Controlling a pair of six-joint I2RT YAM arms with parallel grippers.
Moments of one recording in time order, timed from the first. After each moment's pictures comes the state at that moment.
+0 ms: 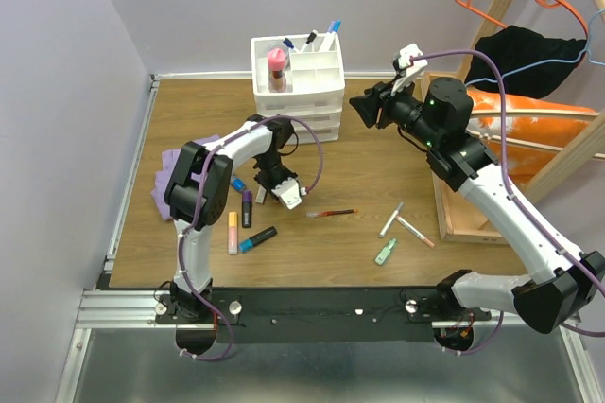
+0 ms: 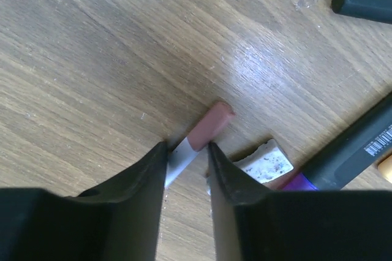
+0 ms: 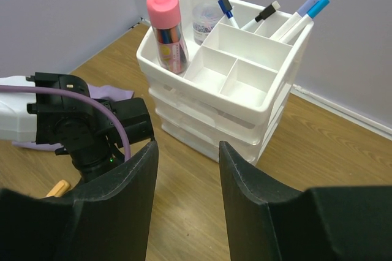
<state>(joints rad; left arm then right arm) -0.47 2.04 1.50 -1.15 0.35 2.02 0.51 1.23 1.27 -0.09 -0.18 0.04</state>
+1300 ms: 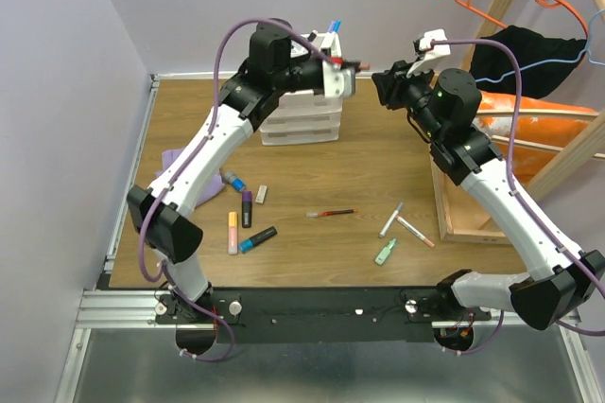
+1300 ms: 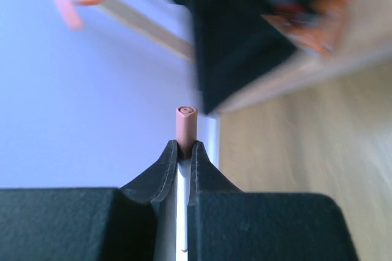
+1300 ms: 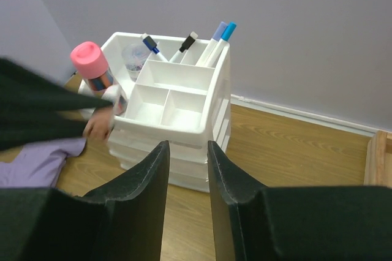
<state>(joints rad) -0.58 1.71 1.92 -0.44 0.79 1.02 0.48 1.26 1.32 -0.06 0.07 0.08</state>
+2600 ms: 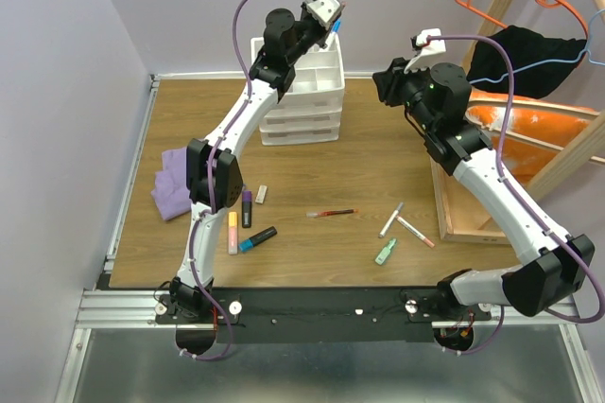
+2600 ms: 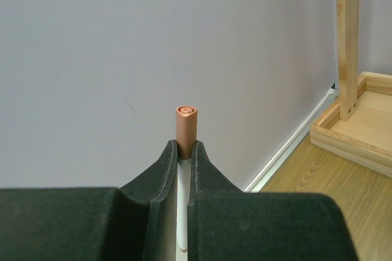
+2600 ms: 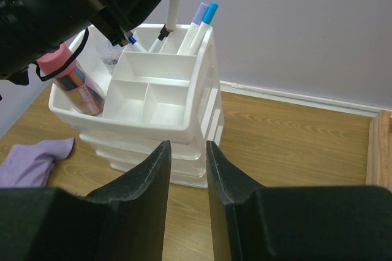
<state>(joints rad) -0.44 2.29 2.33 0.23 0.35 0.27 0.43 1.33 1.32 -0.04 0.07 0.13</state>
